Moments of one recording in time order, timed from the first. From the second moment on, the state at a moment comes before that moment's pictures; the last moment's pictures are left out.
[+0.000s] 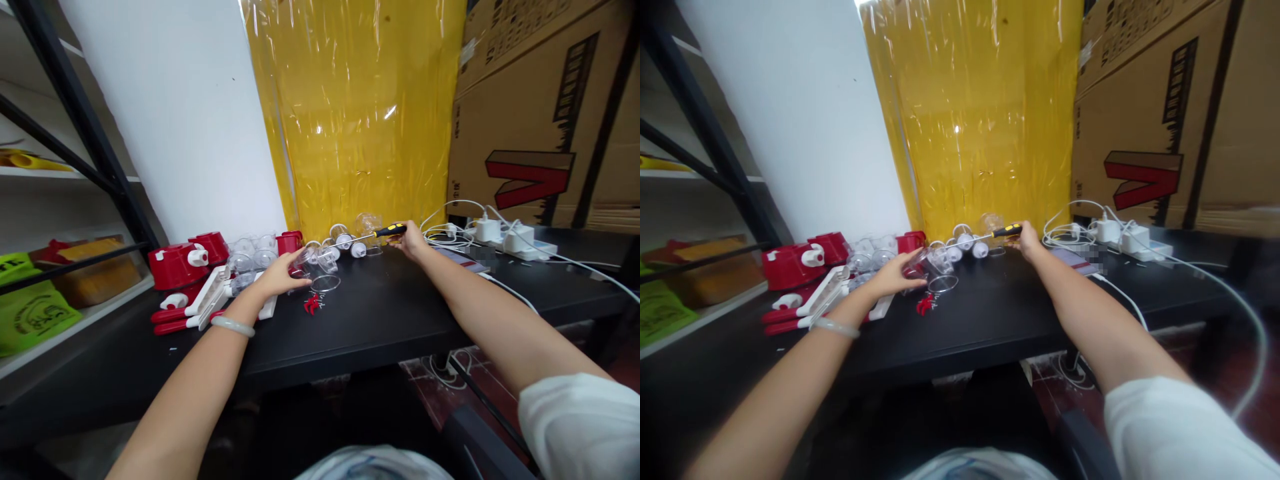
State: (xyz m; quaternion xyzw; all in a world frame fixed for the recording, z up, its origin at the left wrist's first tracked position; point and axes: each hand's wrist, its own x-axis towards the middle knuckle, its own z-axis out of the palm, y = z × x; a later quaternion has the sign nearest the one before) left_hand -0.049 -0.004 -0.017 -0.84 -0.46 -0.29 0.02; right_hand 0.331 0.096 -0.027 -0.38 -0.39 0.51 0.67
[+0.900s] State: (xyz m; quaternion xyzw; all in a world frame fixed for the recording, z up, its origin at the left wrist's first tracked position) left_hand -0.049 -0.005 -0.018 -0.85 -0.45 -0.29 0.01; right_hand 0.328 0.092 -0.027 -0.38 -0.39 0.50 0.67
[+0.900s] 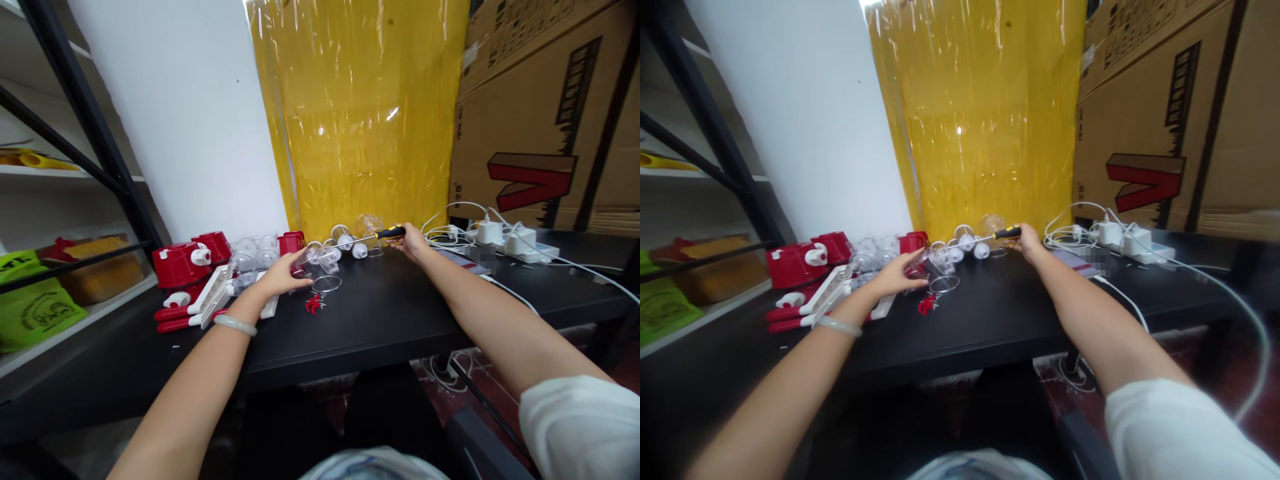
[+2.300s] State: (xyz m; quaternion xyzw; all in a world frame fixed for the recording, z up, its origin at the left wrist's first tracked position) left_hand -0.050 -0.004 -0.018 -0.84 -0.46 -0.28 0.01; right_hand 0.328 0.095 -0.029 -0.41 -0.42 0.45 0.67
